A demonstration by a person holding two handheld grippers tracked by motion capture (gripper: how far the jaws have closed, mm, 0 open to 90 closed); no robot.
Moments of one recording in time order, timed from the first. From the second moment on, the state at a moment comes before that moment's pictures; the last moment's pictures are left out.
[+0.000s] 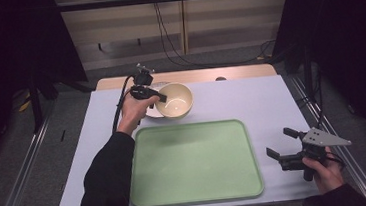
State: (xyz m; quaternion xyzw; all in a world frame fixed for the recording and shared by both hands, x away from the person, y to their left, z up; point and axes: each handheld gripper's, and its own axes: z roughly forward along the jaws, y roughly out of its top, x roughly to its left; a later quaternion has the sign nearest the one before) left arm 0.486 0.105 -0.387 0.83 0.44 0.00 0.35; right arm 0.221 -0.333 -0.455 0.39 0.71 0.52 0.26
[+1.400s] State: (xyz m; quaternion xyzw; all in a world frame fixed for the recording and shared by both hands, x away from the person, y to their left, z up) left arm 0.459 0.026 -0.400 0.87 0.37 -0.05 0.33; right arm 0.221 -0.333 -0.455 0.40 0.71 0.52 0.27
